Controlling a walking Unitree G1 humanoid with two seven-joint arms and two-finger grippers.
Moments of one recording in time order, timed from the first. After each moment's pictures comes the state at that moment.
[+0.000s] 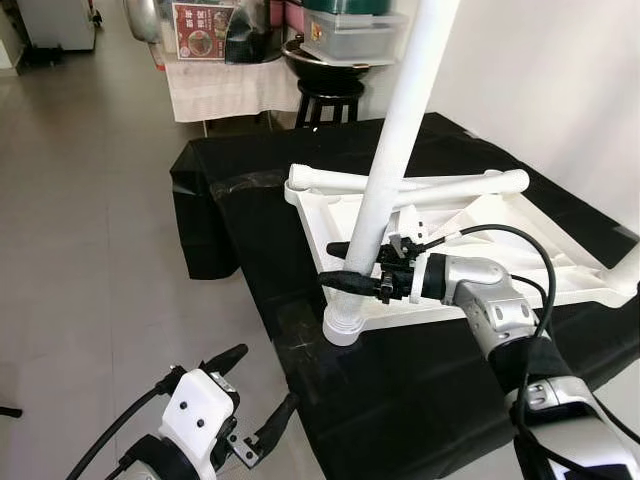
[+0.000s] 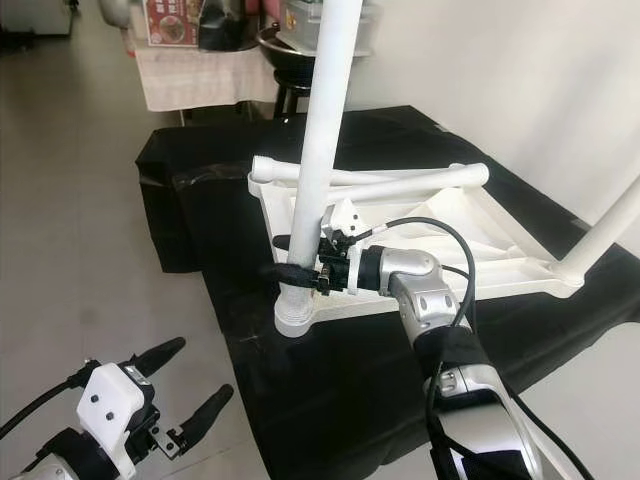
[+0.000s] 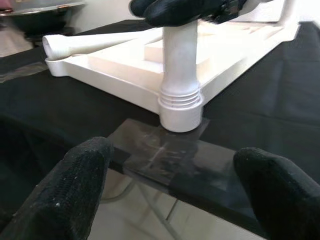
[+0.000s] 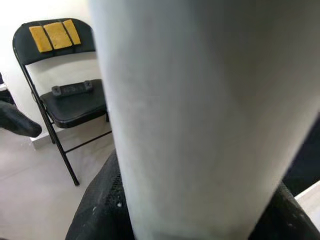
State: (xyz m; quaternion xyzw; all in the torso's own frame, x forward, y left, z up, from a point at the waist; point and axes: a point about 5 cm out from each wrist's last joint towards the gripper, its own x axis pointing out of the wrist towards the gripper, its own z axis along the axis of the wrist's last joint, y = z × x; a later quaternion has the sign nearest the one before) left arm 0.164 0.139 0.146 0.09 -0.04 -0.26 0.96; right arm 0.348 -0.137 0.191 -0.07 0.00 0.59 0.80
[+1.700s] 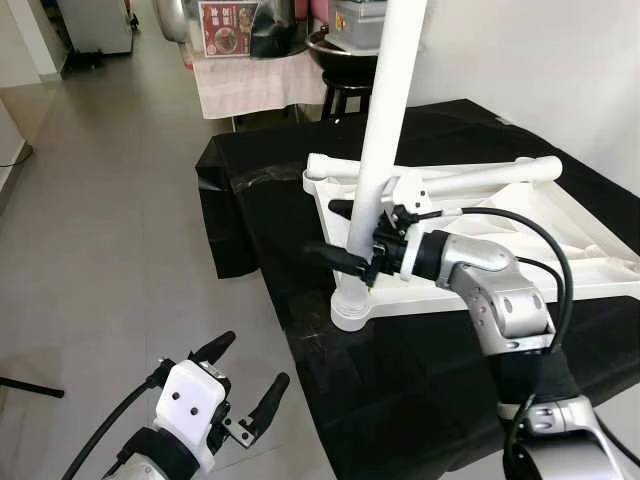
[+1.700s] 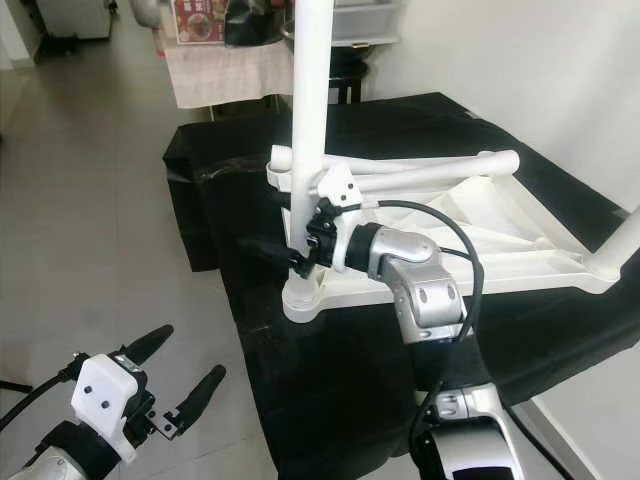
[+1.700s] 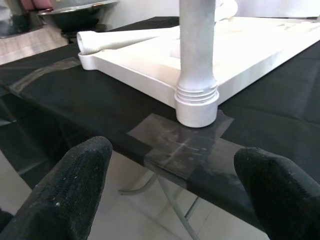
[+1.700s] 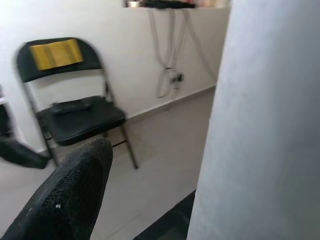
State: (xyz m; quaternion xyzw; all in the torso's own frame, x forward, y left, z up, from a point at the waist) left arm 0.172 0.144 0.144 0.08 -0.05 -0.23 0.97; right arm 0.339 -0.115 0.231 -0.08 -0.02 0.57 0.81
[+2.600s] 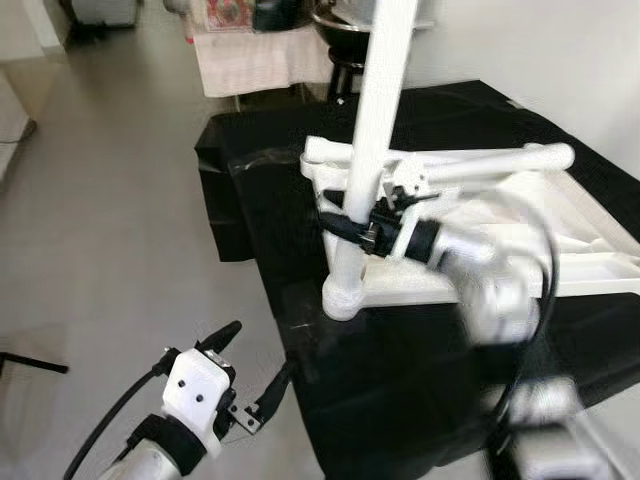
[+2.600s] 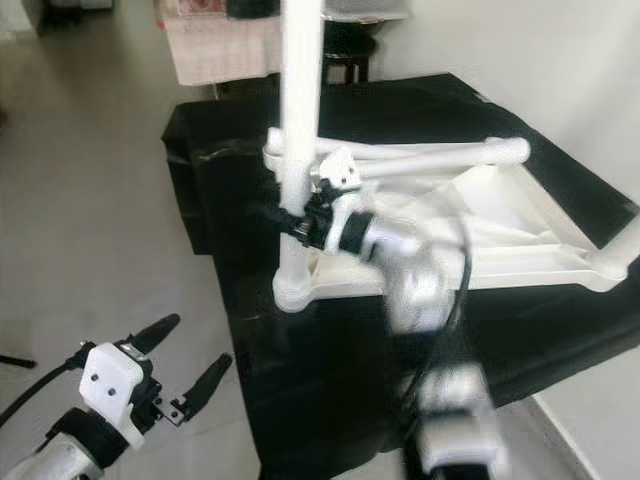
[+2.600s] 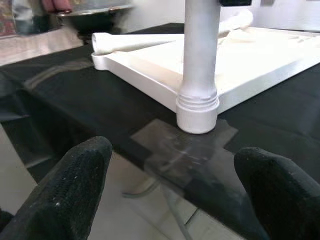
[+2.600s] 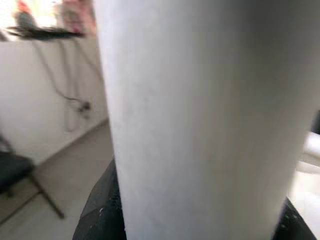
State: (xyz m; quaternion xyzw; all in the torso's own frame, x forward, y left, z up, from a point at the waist) left arm 0.177 0.143 0.144 0.07 -0.06 -0.24 0.97; right arm 0.324 -0.112 0.205 -0.02 -0.04 0.26 0.97
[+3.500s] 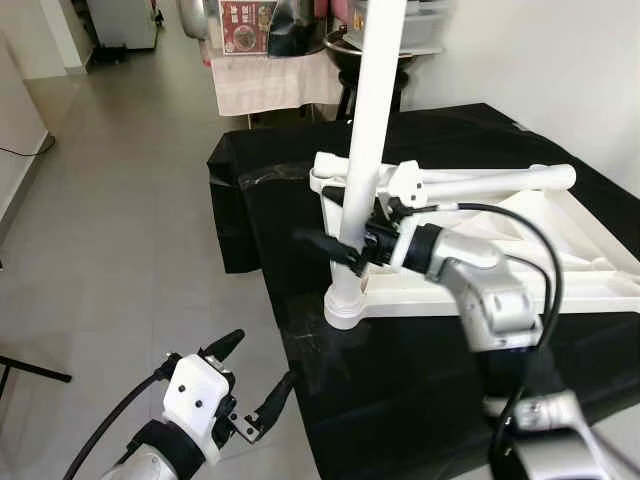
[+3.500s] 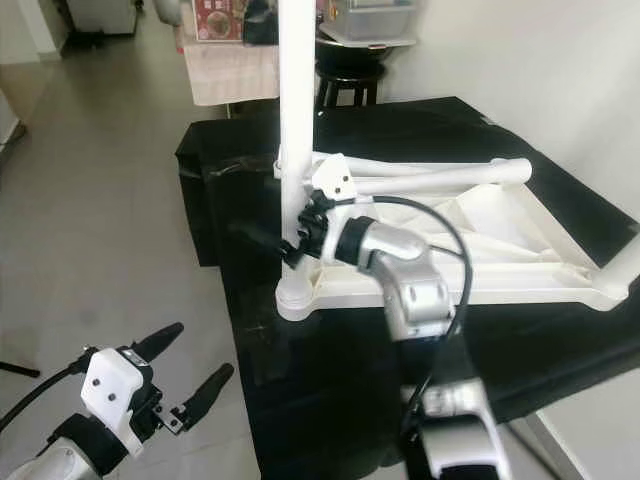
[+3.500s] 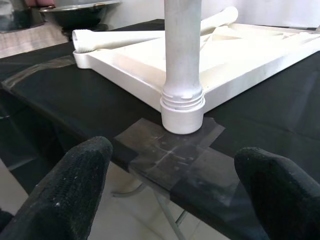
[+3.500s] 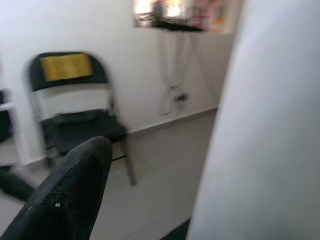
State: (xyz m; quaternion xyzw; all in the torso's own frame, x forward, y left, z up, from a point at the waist) left arm 0.179 0.141 0.141 0.06 -0.06 -0.26 0.96; right arm 0.336 -0.102 0.243 -0.08 -0.07 0.58 0.81
